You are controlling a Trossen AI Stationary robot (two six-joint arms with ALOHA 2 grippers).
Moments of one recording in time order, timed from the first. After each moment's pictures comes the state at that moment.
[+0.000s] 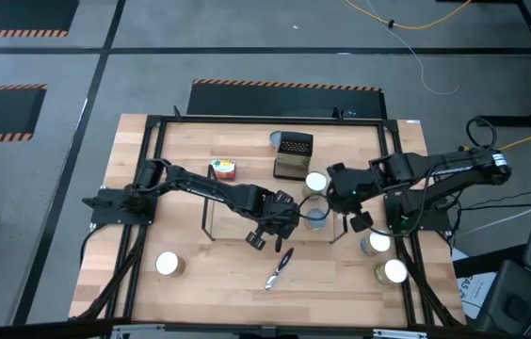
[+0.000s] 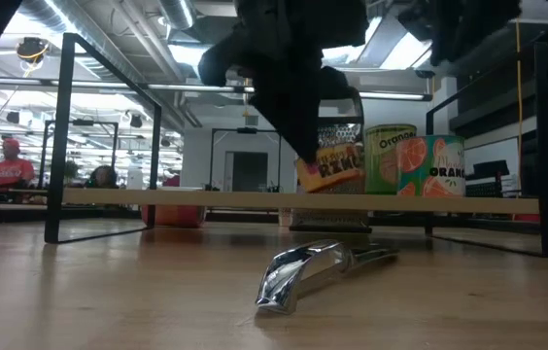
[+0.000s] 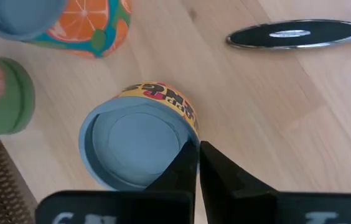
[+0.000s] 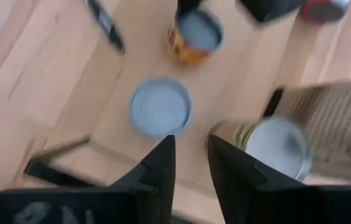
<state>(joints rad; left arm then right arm) -0.15 2.08 1.73 -0.83 -0.08 0.46 0.16 1.23 1.19 -1.05 0.05 -0.30</state>
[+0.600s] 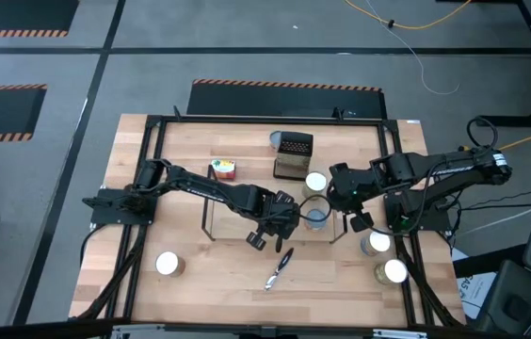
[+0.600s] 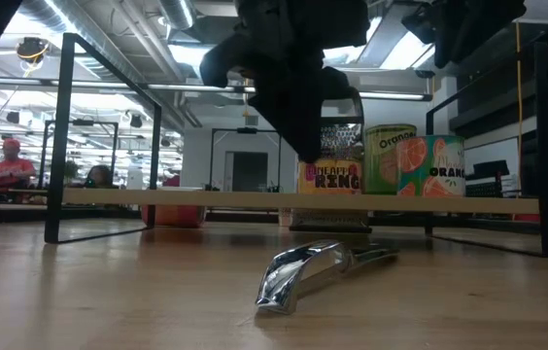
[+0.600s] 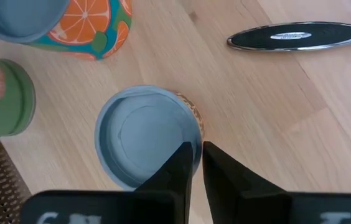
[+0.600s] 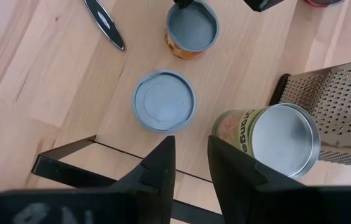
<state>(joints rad) -0.15 2.08 1.73 -0.82 -0.08 0.45 0.16 1.23 1.19 -1.06 0.05 -0.24</state>
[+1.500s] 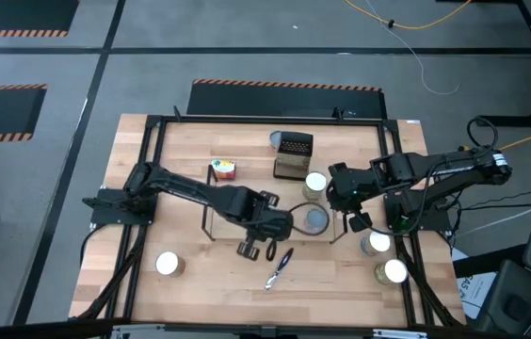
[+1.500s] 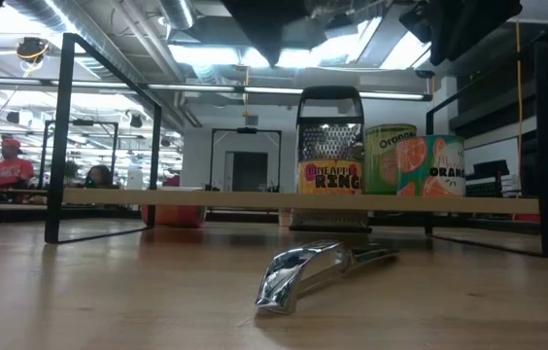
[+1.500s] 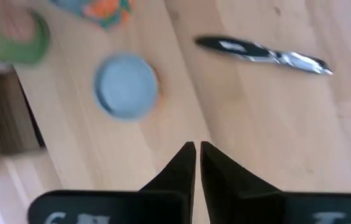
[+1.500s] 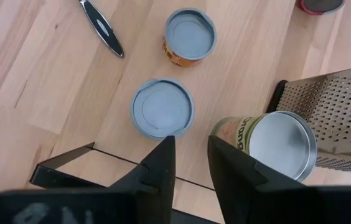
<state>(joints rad) -0.26 2.02 2.00 -1.23 -0.11 0.08 0.16 1.23 1.19 -1.04 0.05 -0.24</state>
